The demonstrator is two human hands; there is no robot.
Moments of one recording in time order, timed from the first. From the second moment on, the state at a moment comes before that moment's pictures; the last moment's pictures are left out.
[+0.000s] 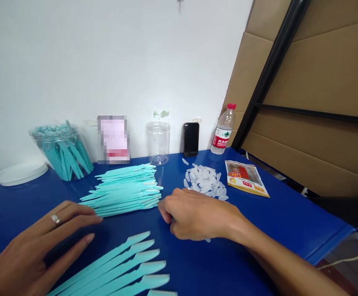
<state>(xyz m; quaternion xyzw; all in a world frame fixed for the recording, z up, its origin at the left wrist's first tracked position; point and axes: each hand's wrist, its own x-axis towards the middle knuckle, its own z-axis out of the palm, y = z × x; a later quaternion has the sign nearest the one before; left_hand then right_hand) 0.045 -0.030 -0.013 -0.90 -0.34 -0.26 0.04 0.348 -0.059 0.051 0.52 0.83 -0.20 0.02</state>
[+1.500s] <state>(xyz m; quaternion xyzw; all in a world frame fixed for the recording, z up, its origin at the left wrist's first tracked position) 0.041 -0.020 -0.017 -0.91 -0.36 -0.20 0.01 0.346 -0.051 0.043 0.50 0.85 -0.17 -0.05</state>
